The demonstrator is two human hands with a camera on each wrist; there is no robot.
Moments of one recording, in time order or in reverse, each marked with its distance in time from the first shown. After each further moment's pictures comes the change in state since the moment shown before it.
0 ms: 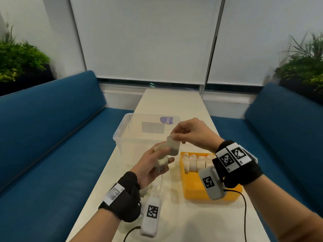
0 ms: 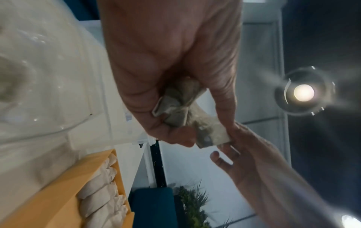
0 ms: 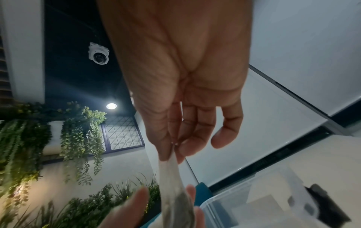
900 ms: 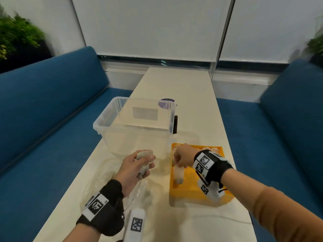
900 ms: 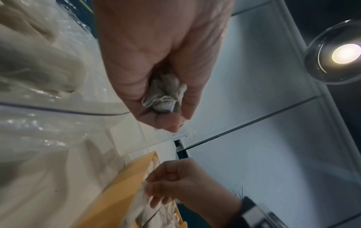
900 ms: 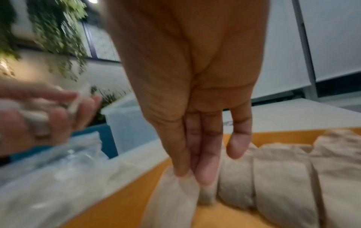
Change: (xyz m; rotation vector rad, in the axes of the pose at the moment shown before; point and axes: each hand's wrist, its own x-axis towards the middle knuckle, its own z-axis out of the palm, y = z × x) left_hand 0.039 -0.053 0.000 0.111 0.394 -0.007; right_hand 0.031 0.158 0.044 -0.520 -0.623 0.241
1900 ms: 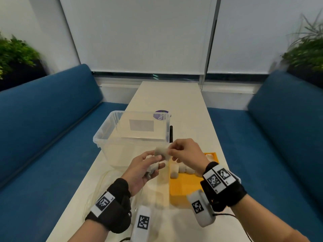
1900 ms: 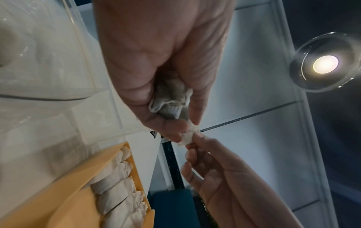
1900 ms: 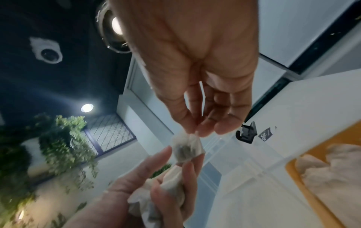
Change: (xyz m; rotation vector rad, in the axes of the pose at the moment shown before) left_hand -0.008 0.028 0.024 -0.019 -0.169 -0.040; right_hand -0.076 -0.041 -0.022 0.834 0.581 -0.040
